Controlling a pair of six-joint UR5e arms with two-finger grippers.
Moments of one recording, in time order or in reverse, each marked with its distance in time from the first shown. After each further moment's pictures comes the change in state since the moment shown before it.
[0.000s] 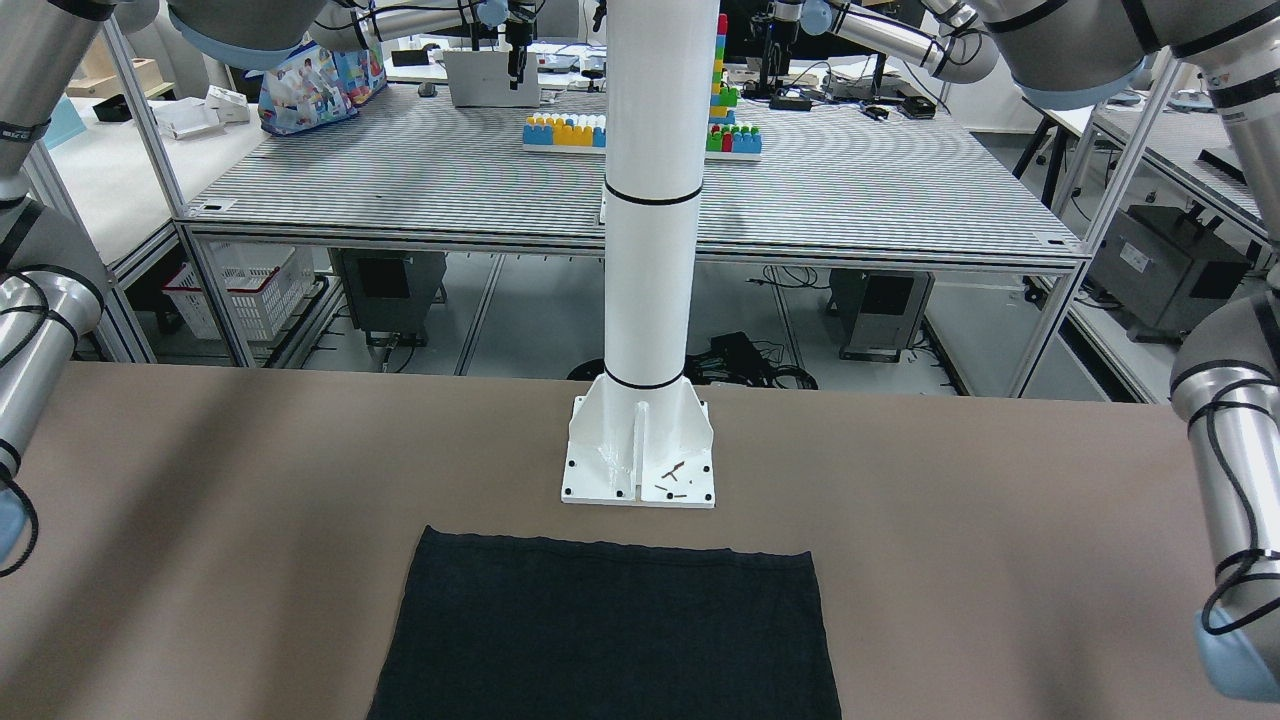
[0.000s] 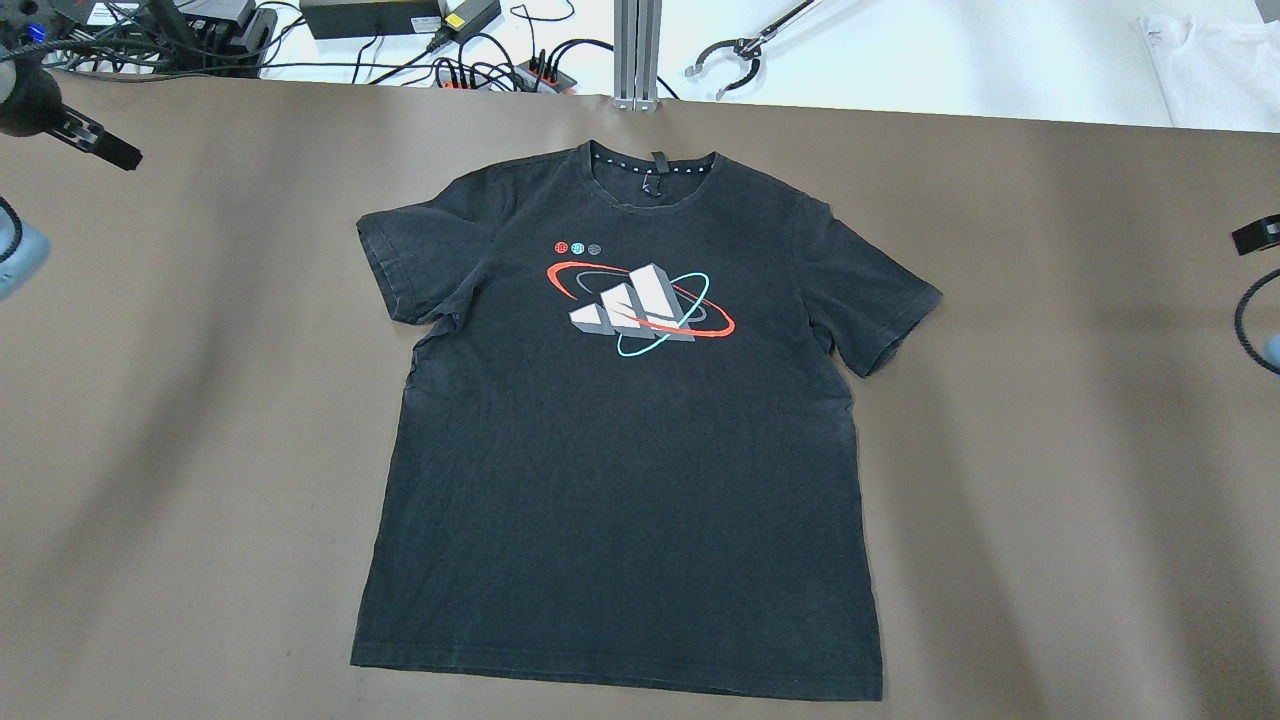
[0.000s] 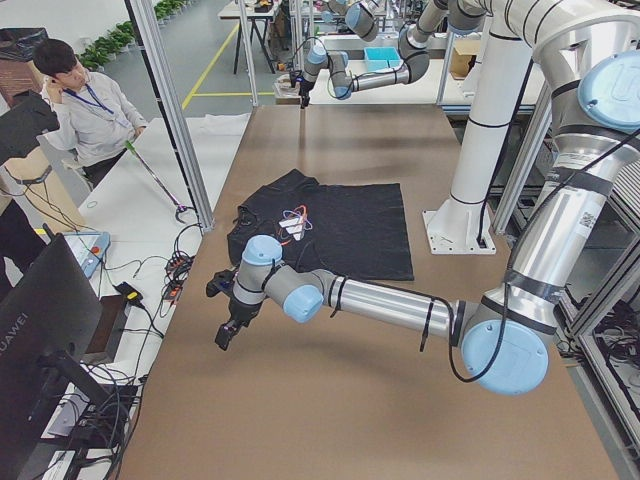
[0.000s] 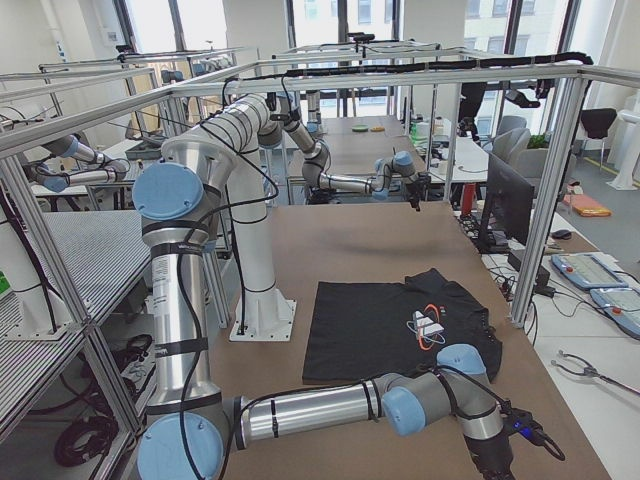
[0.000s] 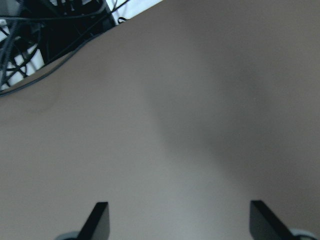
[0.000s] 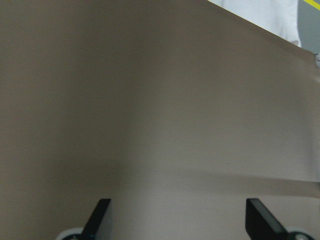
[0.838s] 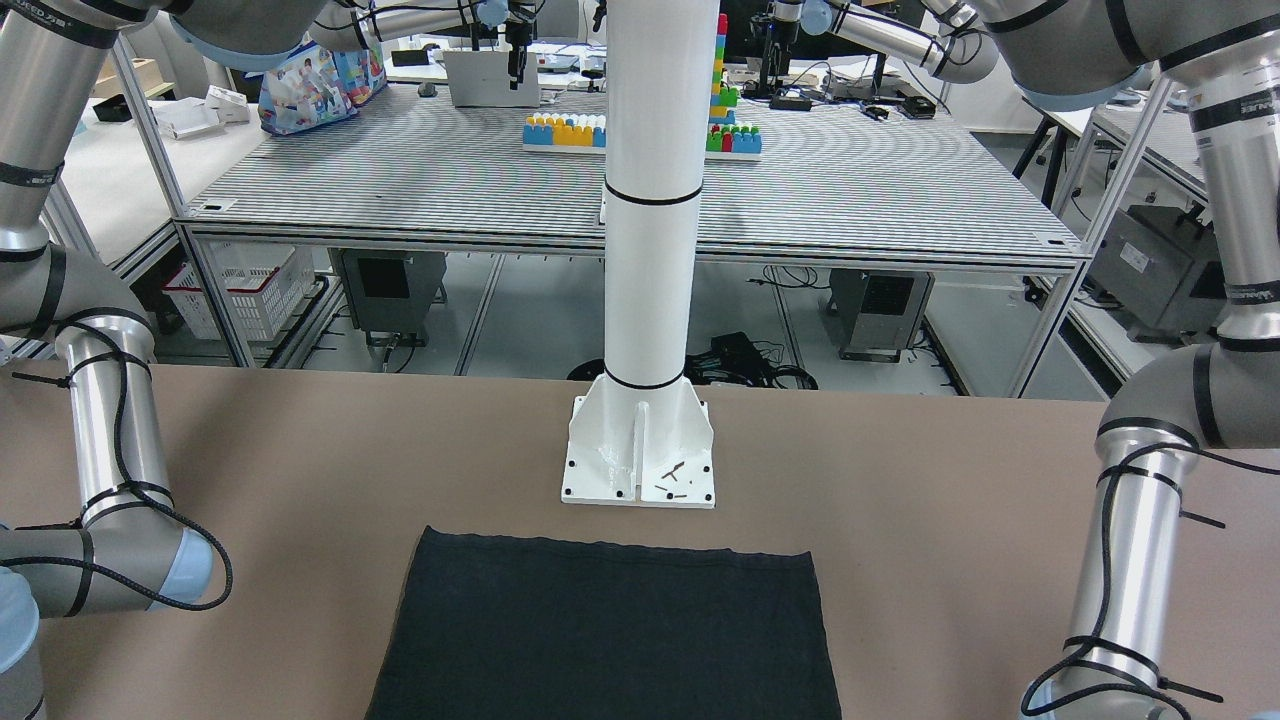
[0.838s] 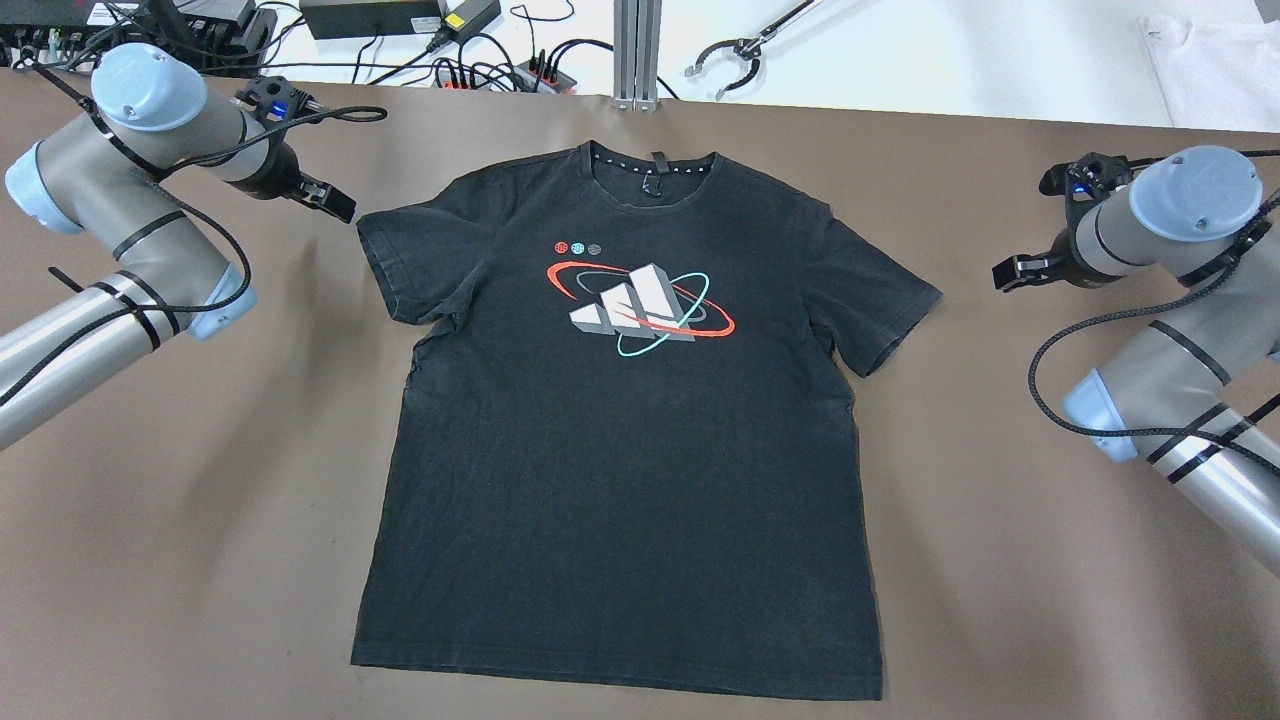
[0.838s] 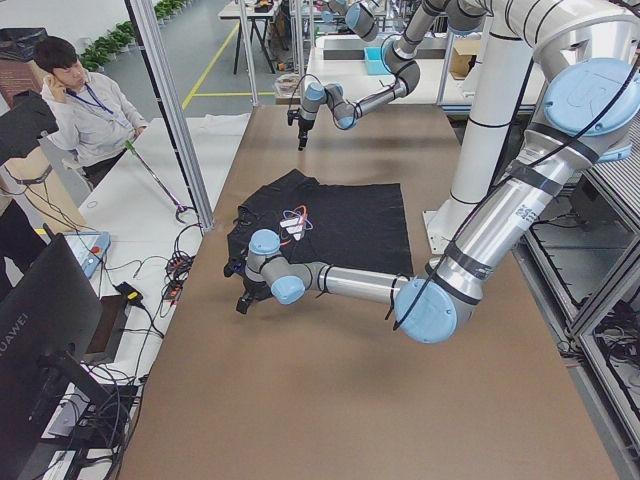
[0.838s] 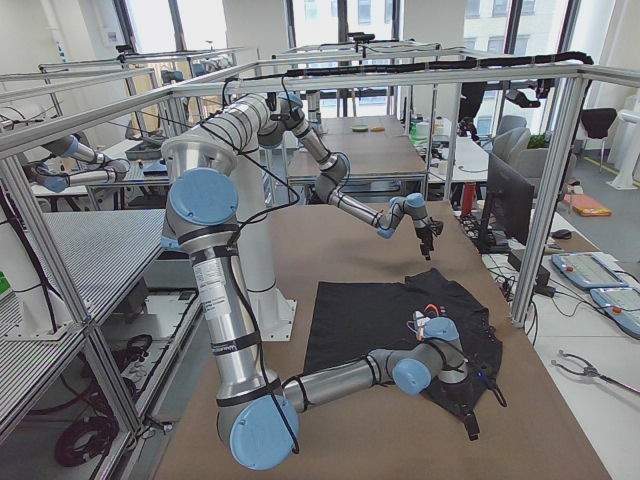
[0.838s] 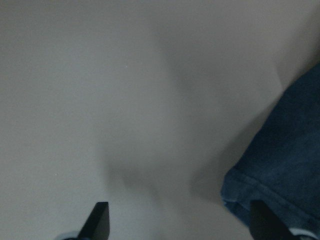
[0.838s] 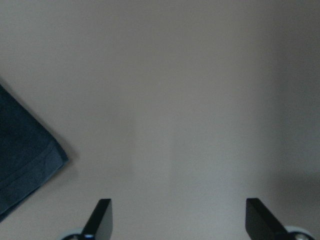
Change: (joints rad) left arm 0.224 -0.243 0.340 -0.256 -0.020 -0.314; right arm -0.284 0.120 -0.061 0.092 0.029 0.422
